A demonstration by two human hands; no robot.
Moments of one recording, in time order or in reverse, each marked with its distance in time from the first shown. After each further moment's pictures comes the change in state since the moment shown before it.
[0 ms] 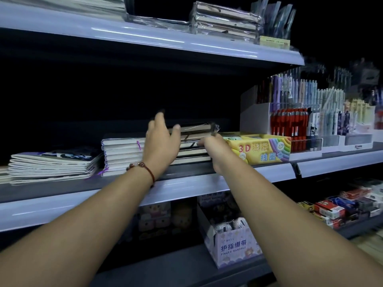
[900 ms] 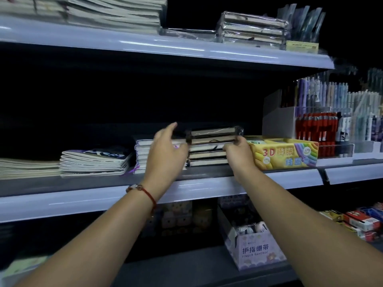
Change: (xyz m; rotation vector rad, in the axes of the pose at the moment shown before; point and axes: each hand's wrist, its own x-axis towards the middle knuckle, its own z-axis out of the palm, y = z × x) left_hand -0.038 -0.010 -0.055 -0.046 -0.005 -0.080; right_hand 0.006 0.015 0.007 -0.017 0.151 -0.163
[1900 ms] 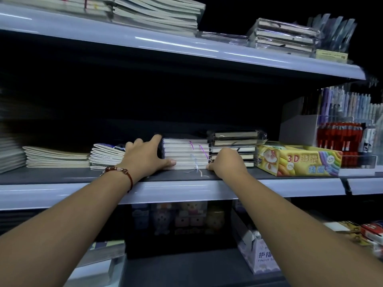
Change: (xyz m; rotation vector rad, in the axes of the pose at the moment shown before) left_hand 0.039 -0.085 -0.086 0.745 -0.203 0.025; right_hand -0.019 -0.005 0.076 -0.861 -0.158 -0.135
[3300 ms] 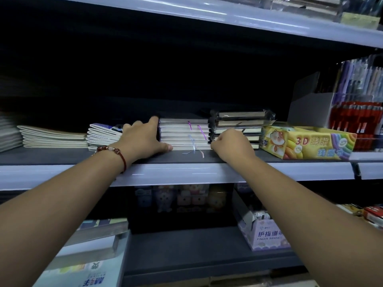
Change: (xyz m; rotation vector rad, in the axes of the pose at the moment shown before) left_hand 0.011 -0.011 0.010 0.102 -0.061 0.043; right_hand -0.011 0.006 -0.006 0.011 -0.003 -0.142
